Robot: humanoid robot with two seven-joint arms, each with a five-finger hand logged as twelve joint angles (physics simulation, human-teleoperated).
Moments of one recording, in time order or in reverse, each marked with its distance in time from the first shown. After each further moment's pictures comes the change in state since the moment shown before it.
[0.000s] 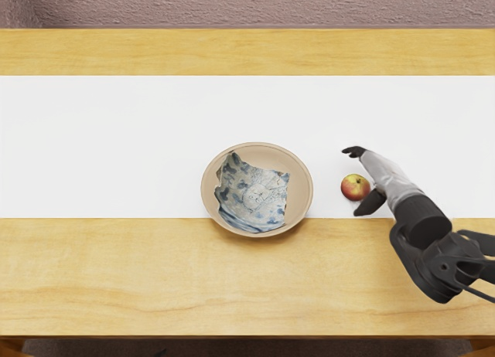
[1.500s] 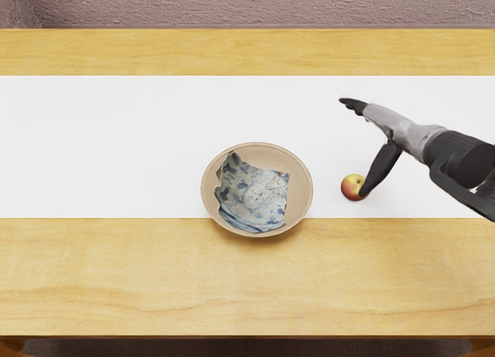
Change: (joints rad) left arm 0.048 0.000 -0.002 0.221 0.000 -0.003 0.000; right arm -0.166 -0.025 0.697 0.101 0.156 0.677 0.000
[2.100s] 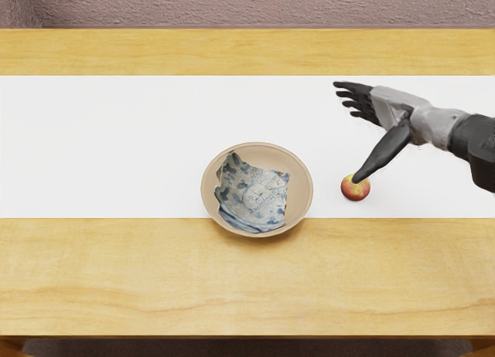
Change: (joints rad) left arm 0.002 0.000 -0.002 0.006 0.000 0.000 0.000; right arm -0.122 0.126 0.401 -0.069 0.293 0.282 0.009
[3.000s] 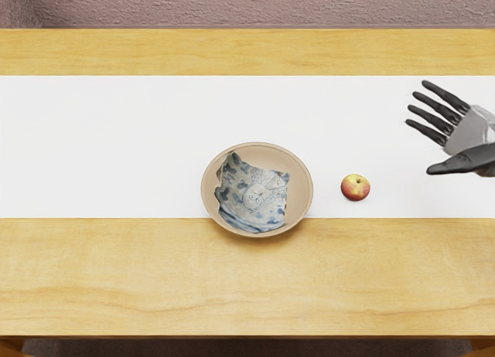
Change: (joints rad) left arm 0.000 0.000 0.000 0.000 0.000 0.000 0.000; right arm -0.348 0.119 0.462 -0.253 0.472 0.239 0.122
